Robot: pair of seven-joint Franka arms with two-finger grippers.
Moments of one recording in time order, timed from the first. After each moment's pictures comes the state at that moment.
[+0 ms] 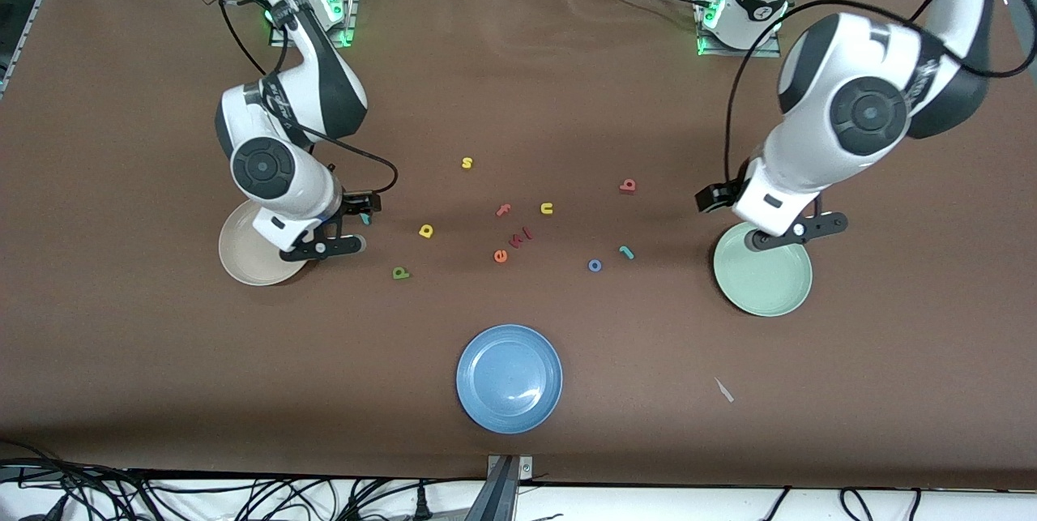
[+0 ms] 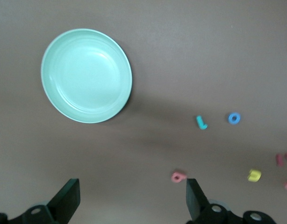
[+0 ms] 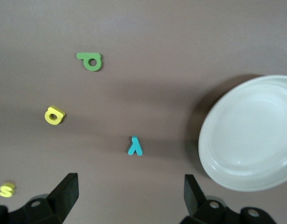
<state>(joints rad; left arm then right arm) -0.29 0.29 -0.03 -1.65 -0.02 1.78 -0.63 0.36 0.42 0.01 -1.78 -0.03 2.01 0.16</state>
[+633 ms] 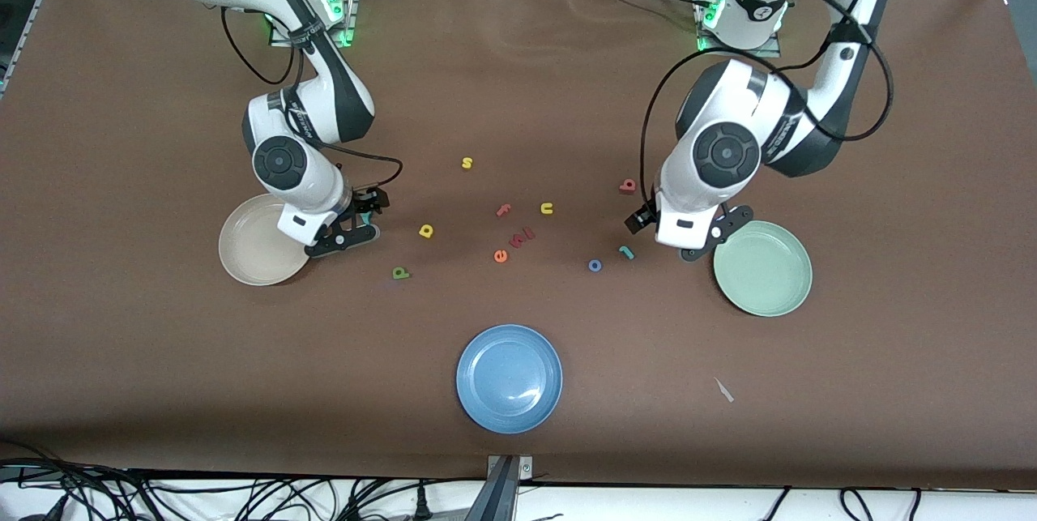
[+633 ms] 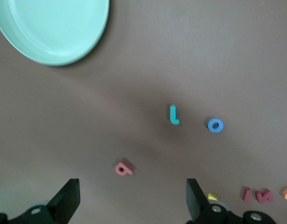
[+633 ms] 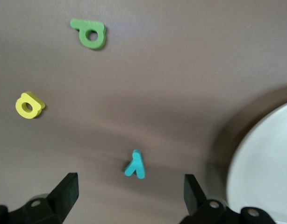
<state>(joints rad) -0.42 0.45 -0.03 -1.63 -0.11 1.87 -1.06 0.35 0.43 0.01 -2.04 0.04 2.34 0.04</state>
